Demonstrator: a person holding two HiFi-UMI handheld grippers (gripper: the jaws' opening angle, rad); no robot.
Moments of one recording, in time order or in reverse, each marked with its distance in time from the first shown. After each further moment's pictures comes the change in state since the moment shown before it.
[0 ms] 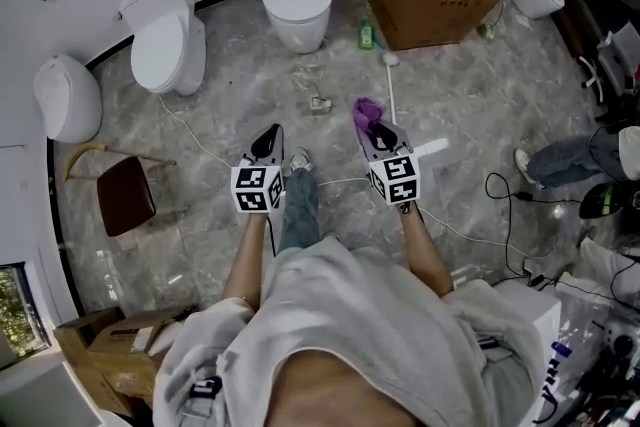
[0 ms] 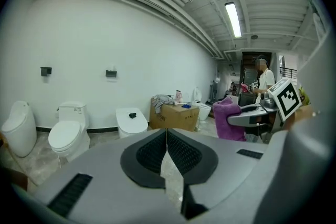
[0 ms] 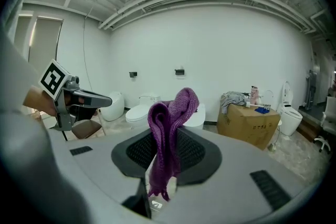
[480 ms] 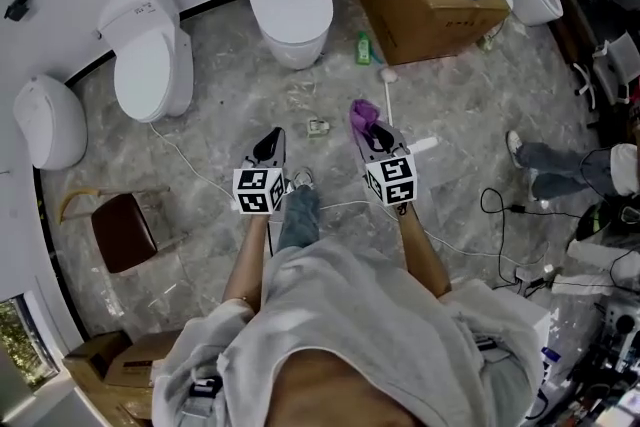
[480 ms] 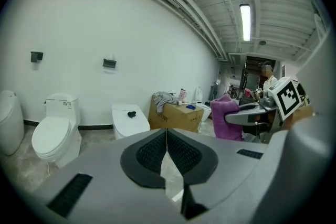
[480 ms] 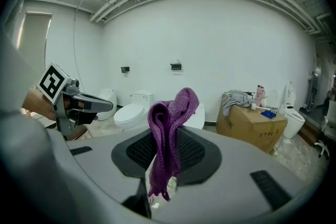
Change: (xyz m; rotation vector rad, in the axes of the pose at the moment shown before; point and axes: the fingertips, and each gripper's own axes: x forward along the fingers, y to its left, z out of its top) left arm 0.132 0.088 0.033 -0.064 0.041 -0.056; right arm 0.144 -0.047 0.053 0.002 0.055 -0.024
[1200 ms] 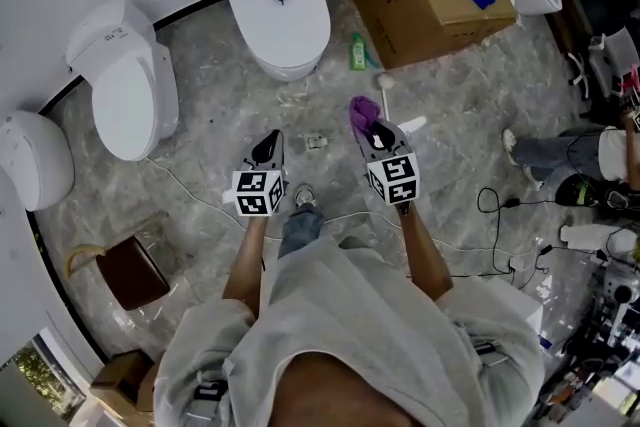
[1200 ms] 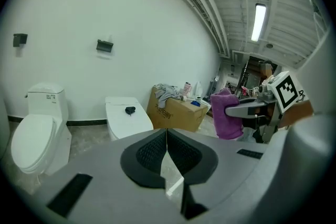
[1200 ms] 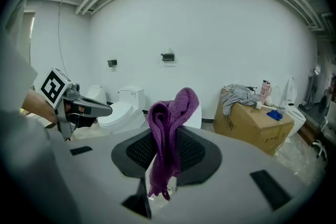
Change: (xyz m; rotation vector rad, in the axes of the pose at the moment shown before) left arm 0.143 0.099 0.036 -0.044 0.097 -0.077; right arm 0.149 -0.063 0.053 0.024 0.090 -0.040
